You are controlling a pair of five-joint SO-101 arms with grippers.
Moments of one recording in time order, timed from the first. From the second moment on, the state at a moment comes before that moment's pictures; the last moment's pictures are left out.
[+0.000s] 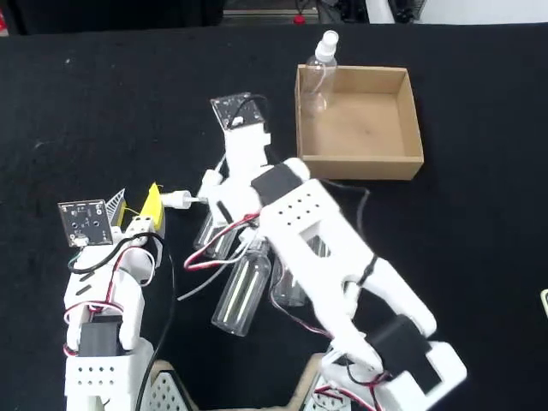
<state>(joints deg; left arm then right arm) -6.7 -103.6 96.1 30.6 4.9 -34.7 -9.4 20.4 65.5 -18.0</state>
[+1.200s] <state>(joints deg) -6.7 -103.6 96.1 30.1 4.9 -38.6 12.4 13.6 58.7 -23.8</state>
